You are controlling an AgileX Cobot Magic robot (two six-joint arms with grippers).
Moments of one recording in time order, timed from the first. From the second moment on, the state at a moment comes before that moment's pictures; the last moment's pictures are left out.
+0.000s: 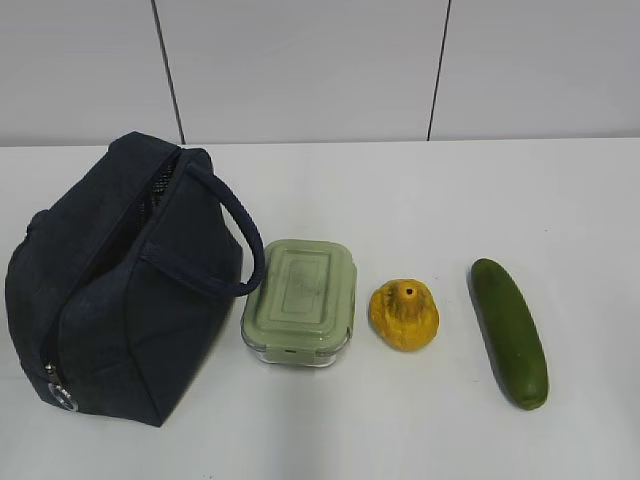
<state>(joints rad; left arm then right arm) -0.06 0.26 -0.56 -0.02 1.06 -0.01 0.10 0.19 -0.51 -0.14 1.11 0.00</state>
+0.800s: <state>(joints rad) -0.08 0.99 -0.94 -0.32 0.97 0.31 0.10 0.96 -0.81 0.11 0.92 -0.01</state>
